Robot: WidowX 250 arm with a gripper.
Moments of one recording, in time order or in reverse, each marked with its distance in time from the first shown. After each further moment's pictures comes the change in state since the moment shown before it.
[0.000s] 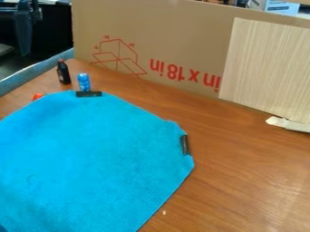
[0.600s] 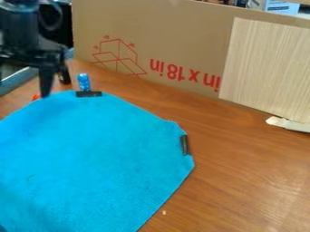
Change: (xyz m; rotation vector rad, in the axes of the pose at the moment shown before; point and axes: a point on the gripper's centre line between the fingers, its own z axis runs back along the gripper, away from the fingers) arm -0.012 -0.024 -0.053 0.092 -0.005 -0.149
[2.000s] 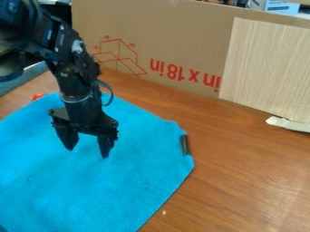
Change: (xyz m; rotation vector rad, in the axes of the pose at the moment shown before) arm -0.008 -0.086 -0.093 -0.262 -0.109 -0.404
